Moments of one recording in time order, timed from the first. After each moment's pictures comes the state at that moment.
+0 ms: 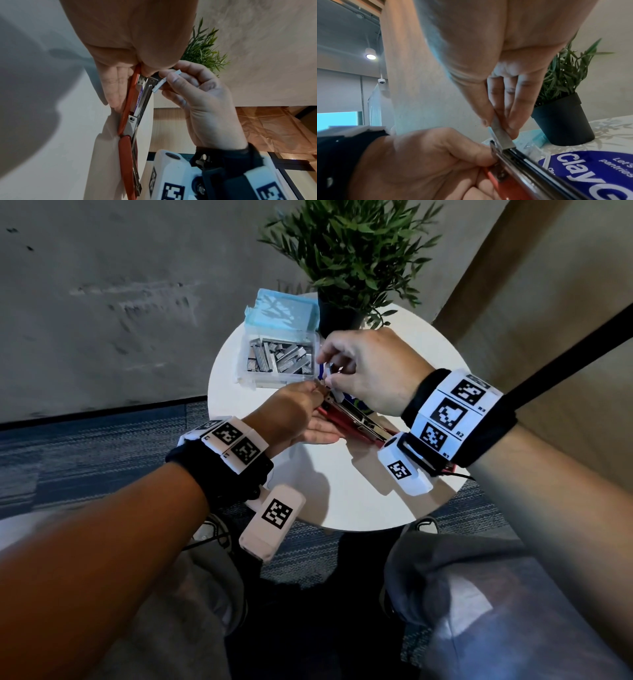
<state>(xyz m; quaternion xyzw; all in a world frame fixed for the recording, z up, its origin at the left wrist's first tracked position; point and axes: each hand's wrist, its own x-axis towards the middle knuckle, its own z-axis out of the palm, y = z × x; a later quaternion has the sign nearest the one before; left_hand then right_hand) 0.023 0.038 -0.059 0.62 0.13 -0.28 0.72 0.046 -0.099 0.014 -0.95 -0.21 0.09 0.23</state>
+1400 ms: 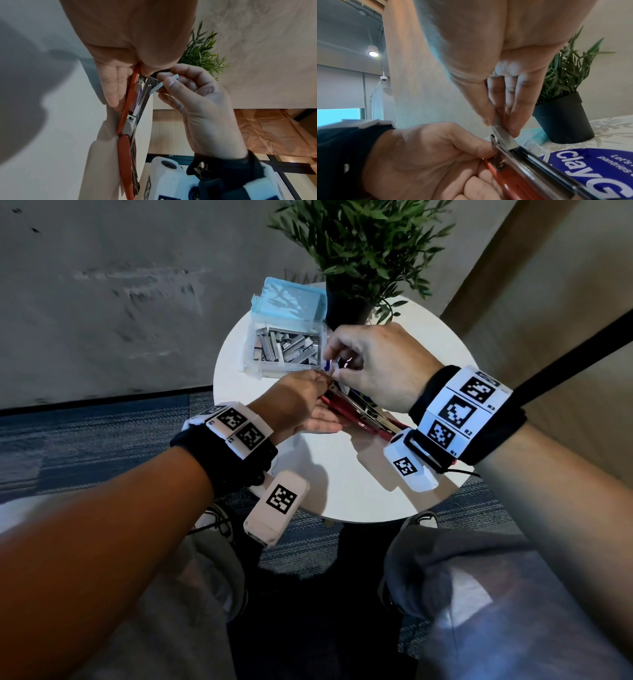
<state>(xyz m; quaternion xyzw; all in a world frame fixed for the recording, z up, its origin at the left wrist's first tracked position) 0.025 0.038 -0.056 0.62 0.17 -0.27 0.72 0.043 -0.100 0.010 -0.95 -0.23 0.08 0.20</state>
